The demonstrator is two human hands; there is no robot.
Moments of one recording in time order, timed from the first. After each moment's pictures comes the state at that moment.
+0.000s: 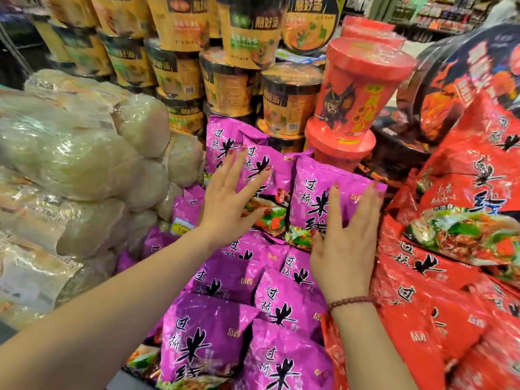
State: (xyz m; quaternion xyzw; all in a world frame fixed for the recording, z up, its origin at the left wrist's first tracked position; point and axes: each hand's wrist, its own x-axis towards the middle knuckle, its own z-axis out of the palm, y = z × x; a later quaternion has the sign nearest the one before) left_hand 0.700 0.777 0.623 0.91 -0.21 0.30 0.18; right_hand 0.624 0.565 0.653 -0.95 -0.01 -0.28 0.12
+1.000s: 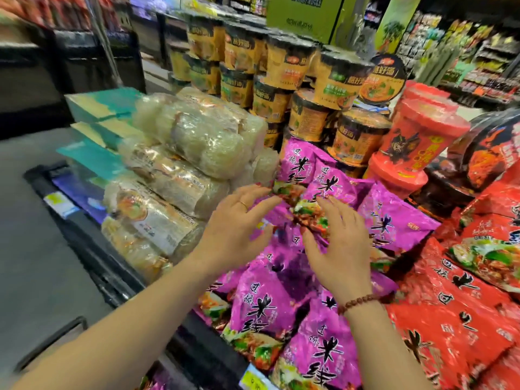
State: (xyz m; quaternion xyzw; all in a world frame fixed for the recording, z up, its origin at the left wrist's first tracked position) left_hand 0.546 0.865 0.670 0.90 -0.16 0.36 0.21; right_hand 0.569 0.661 0.690 -0.91 -0.23 -0.28 0.22
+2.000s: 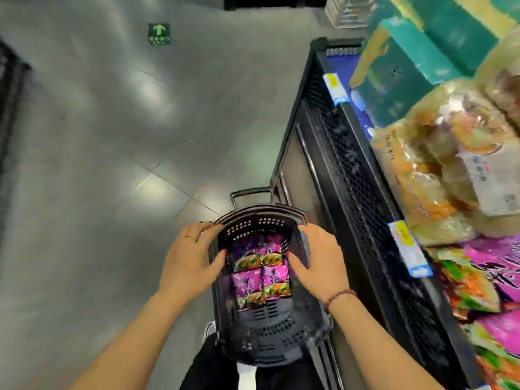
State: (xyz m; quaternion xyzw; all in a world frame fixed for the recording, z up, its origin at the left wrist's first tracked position) left_hand 0.137 1.066 0.447 0.86 0.43 0.12 0.24; right_hand 0.379 0.937 0.455 -0.82 -0.51 0.18 0.16
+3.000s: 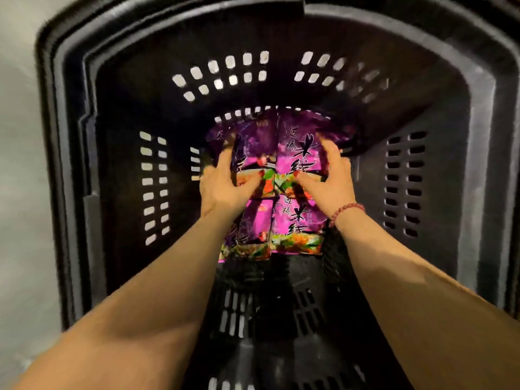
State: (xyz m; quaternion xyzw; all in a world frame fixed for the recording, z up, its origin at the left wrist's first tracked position) left_hand 0.257 1.060 -0.074 0.54 0.70 0.00 0.46; right_hand 0.439 1.006 -0.076 -0.81 -0.32 0.43 0.22
